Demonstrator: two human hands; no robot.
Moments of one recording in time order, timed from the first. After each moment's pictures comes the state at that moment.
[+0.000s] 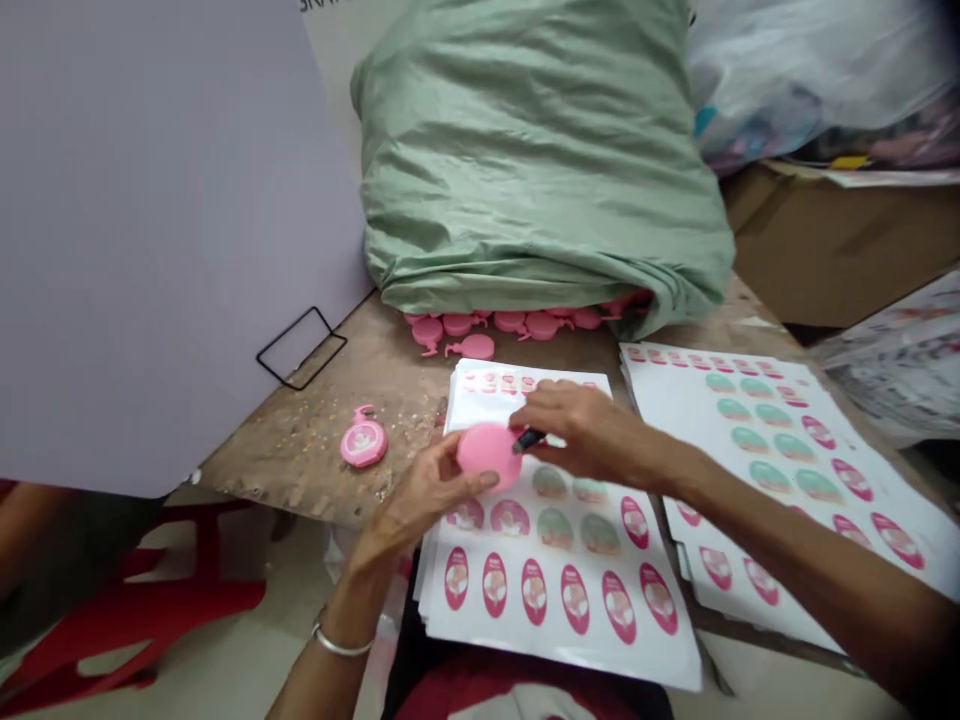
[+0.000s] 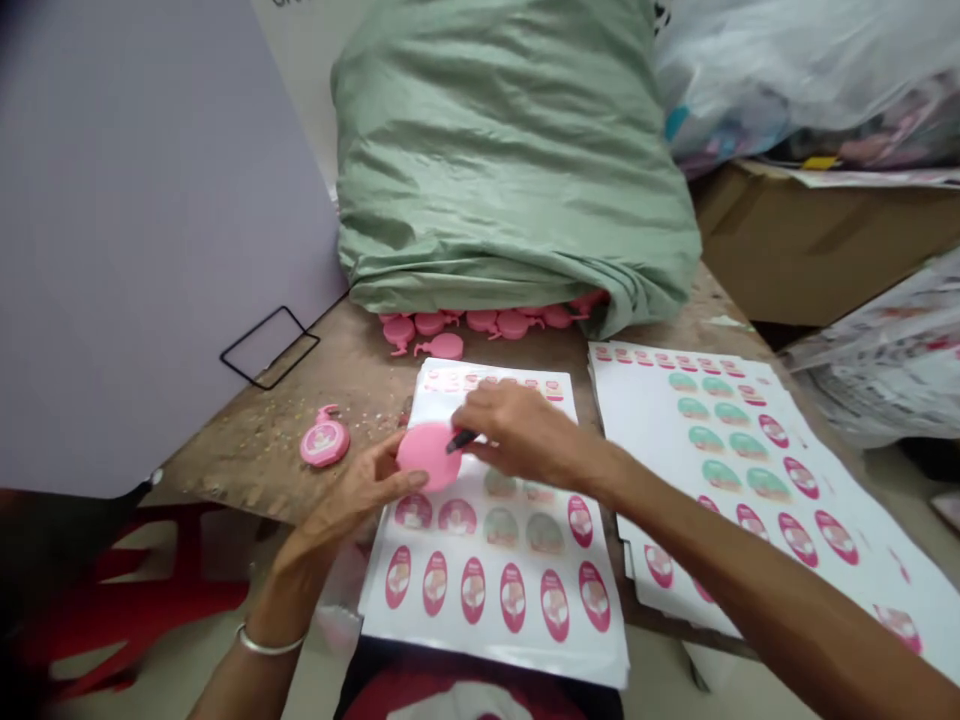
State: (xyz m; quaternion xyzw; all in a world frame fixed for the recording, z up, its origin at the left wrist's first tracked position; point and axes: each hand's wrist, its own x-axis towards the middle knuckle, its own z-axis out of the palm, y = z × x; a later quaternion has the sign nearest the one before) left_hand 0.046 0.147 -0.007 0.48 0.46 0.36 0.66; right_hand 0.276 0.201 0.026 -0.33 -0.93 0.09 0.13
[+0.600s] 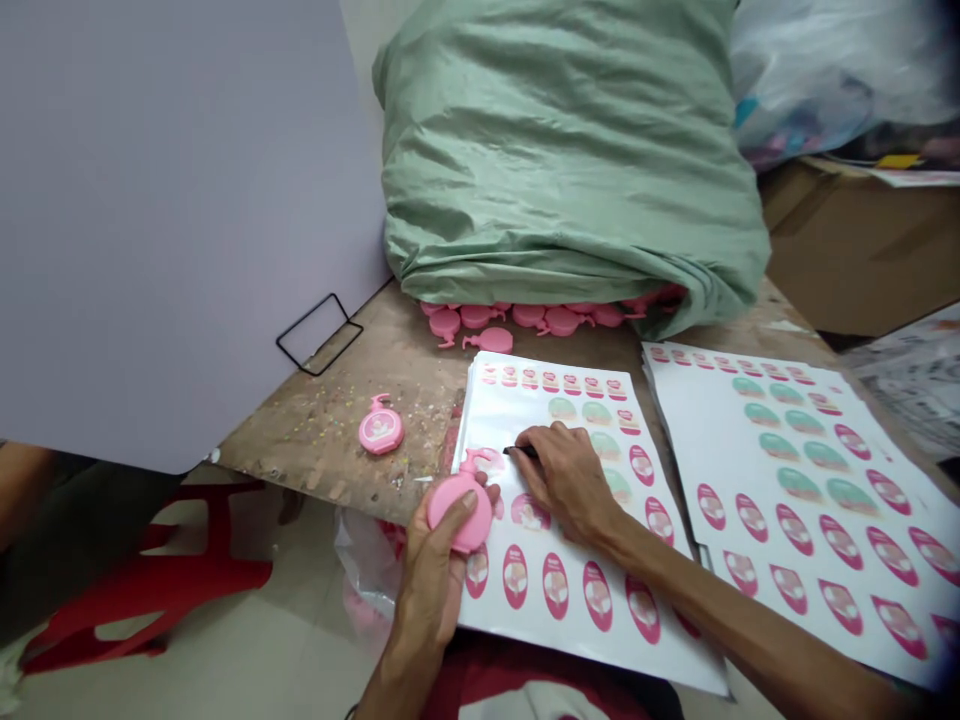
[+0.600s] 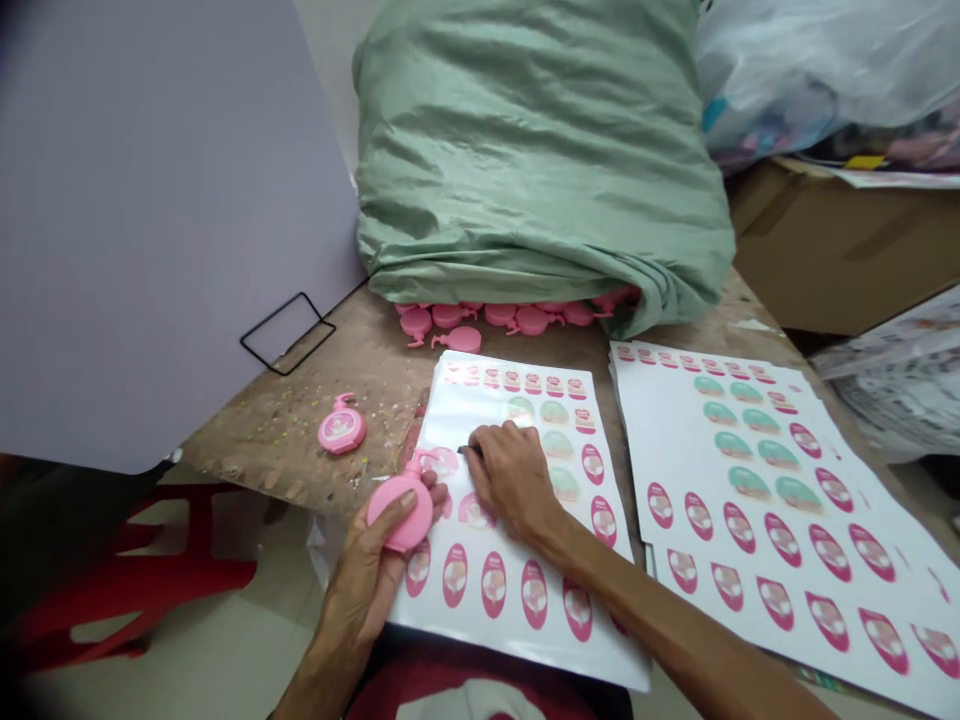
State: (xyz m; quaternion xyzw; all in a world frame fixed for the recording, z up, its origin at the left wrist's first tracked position) left_hand 0.060 0.085 -0.033 0.05 0.49 0.56 0.66; right_hand 0.220 0.152 -0.063 -0.53 -0.81 0.07 0.24
